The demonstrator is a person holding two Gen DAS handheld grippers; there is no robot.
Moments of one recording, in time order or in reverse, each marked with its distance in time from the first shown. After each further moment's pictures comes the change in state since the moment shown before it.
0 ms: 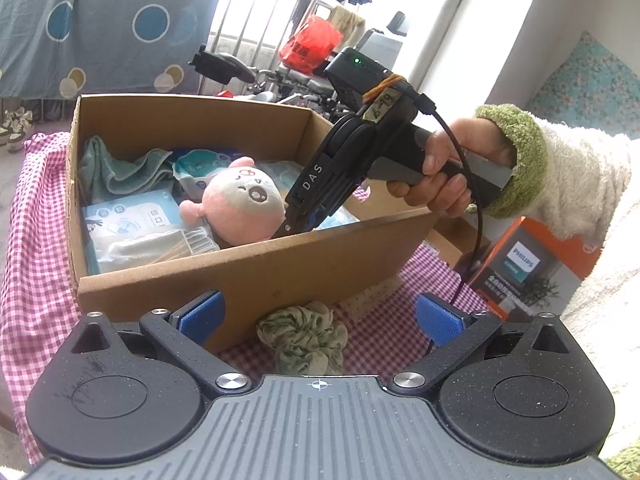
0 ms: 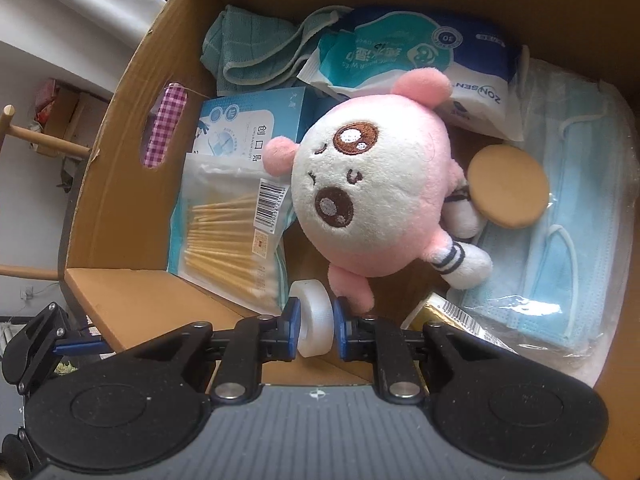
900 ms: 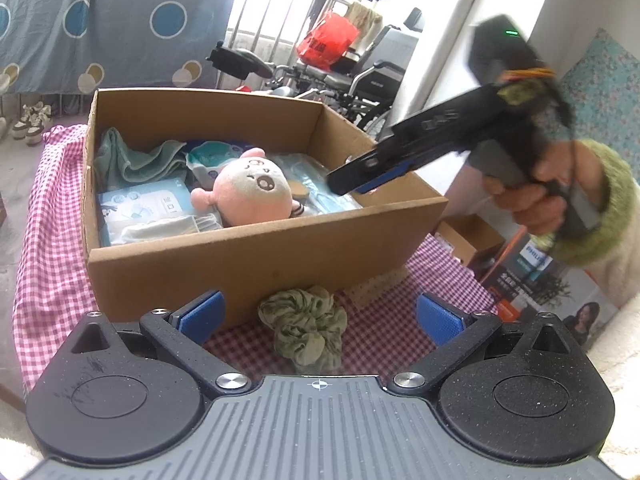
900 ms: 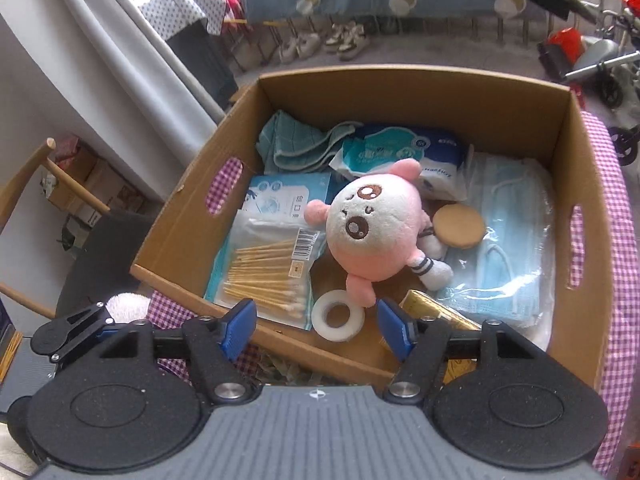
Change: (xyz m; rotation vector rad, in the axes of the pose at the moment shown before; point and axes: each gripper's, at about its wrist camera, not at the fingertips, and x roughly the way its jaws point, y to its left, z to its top) left arm -0.010 -0.016 -0.007 -0.026 0.019 0.070; right arm -0.085 0.035 -0.097 -0.056 -0.422 -0.055
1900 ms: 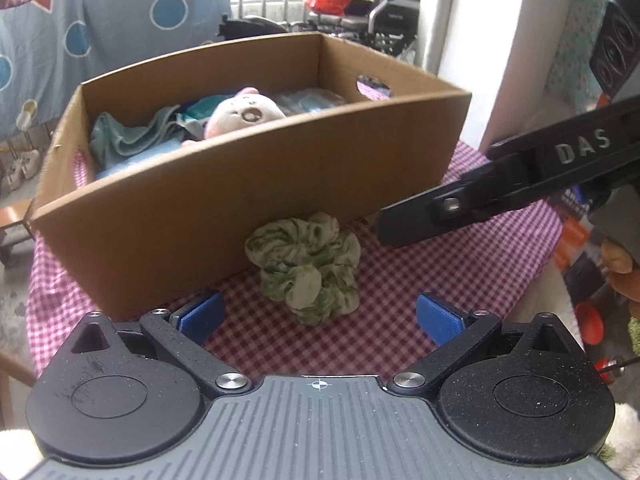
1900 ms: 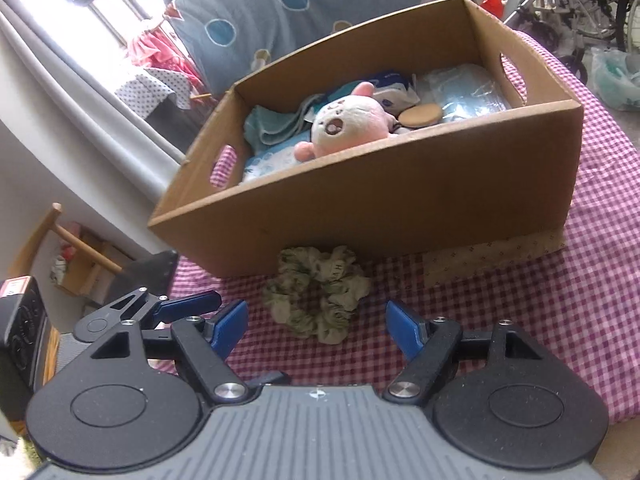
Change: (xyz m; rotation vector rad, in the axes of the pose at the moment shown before) left arm 0.057 -0.048 -0.038 0.197 0.153 0.223; right arm 0.004 0.009 -0.135 0.268 -0.188 0.020
